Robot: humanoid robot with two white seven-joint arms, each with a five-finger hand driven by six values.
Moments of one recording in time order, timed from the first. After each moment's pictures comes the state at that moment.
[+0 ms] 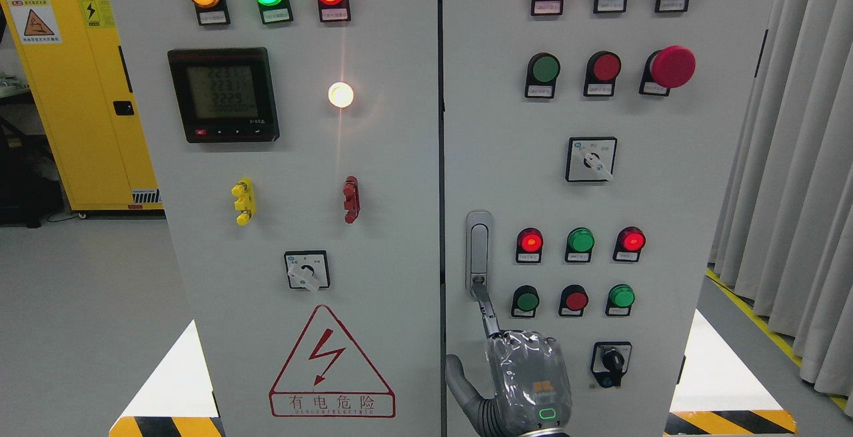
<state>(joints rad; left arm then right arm) -0.04 -0.11 -0.08 0.00 0.15 -0.04 0.10 -0.29 0.13 0.32 -1.65 1.40 0.14 -0.18</state>
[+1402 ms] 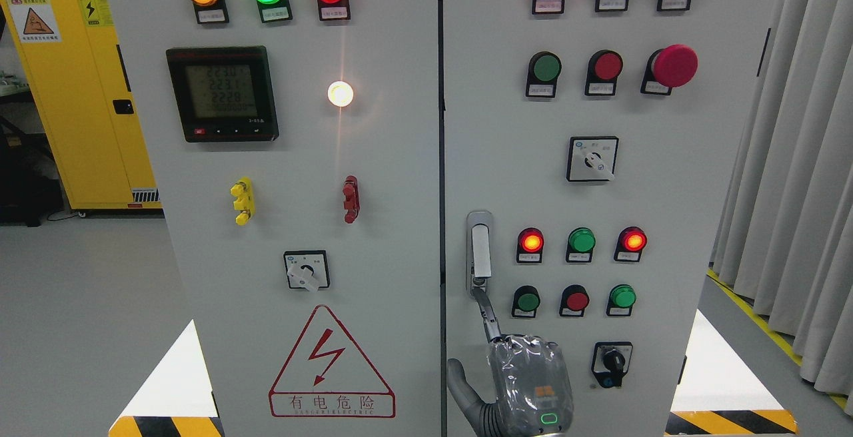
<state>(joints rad) -0.04 -0.11 -0.08 0.00 0.15 -0.04 0.10 -0.27 0.13 0.32 -1.68 1.40 0.14 -0.18</state>
